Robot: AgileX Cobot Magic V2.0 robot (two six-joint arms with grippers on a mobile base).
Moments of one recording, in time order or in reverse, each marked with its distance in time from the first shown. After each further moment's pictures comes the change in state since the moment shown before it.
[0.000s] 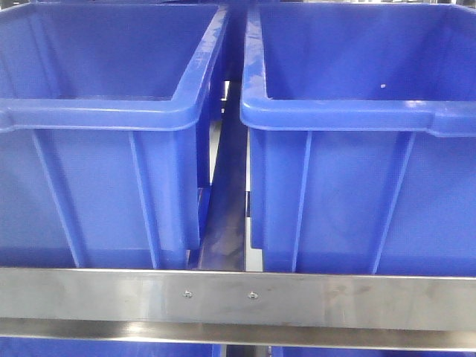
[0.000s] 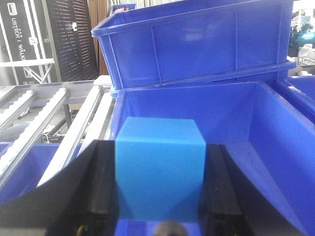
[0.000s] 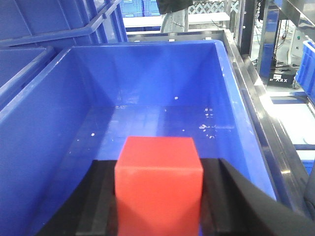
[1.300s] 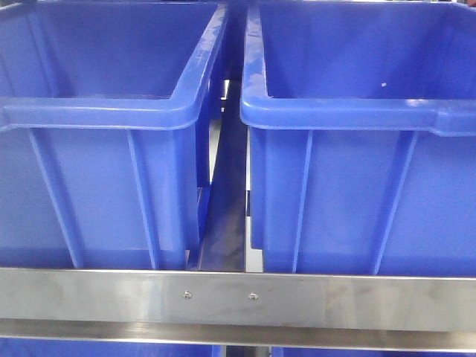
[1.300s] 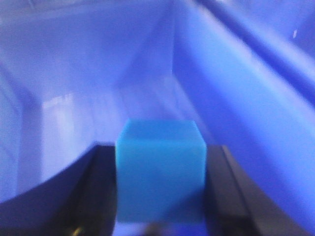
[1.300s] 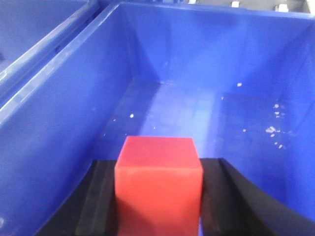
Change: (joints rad) left arm -0.274 0.681 -0.231 0.018 -0.150 0.000; right arm 0.175 0.531 -0.165 -0.053 -0.235 -0.011
